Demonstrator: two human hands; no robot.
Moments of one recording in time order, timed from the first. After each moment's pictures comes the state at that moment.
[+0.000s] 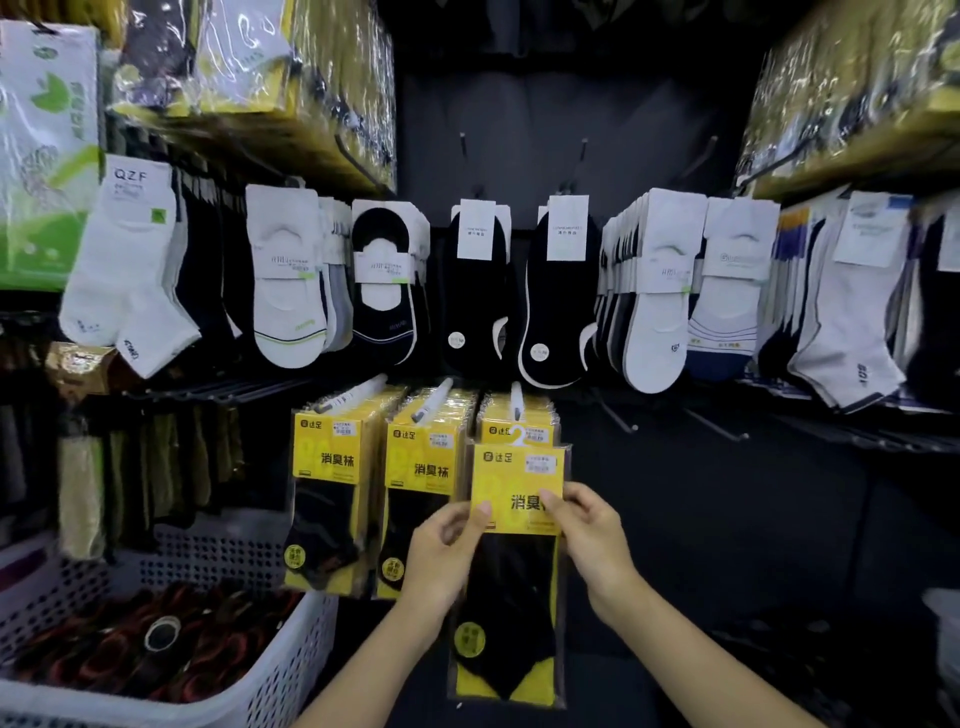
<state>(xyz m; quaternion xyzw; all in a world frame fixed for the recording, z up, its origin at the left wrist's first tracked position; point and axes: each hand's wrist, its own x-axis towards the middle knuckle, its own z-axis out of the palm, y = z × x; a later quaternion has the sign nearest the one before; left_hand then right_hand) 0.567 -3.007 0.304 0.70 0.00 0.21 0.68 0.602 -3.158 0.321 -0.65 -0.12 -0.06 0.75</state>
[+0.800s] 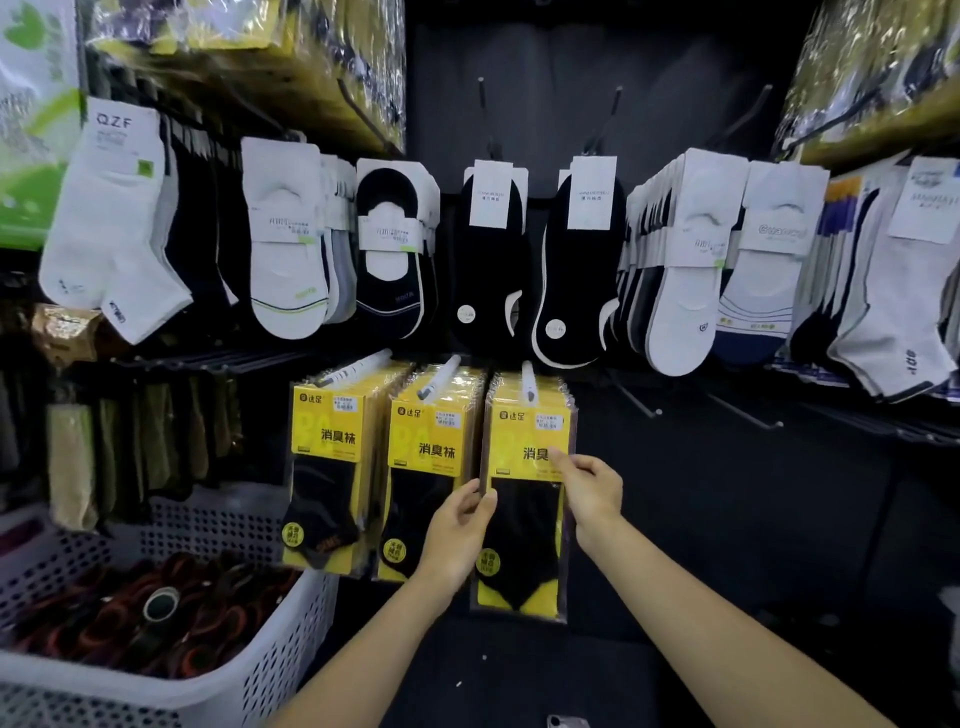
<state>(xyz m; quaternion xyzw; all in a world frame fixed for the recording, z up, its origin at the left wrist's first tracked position) 0.616 -3.000 0.278 0.75 0.03 0.16 0.64 0.682 -3.136 0.316 -0.67 0.07 -0.10 0.73</state>
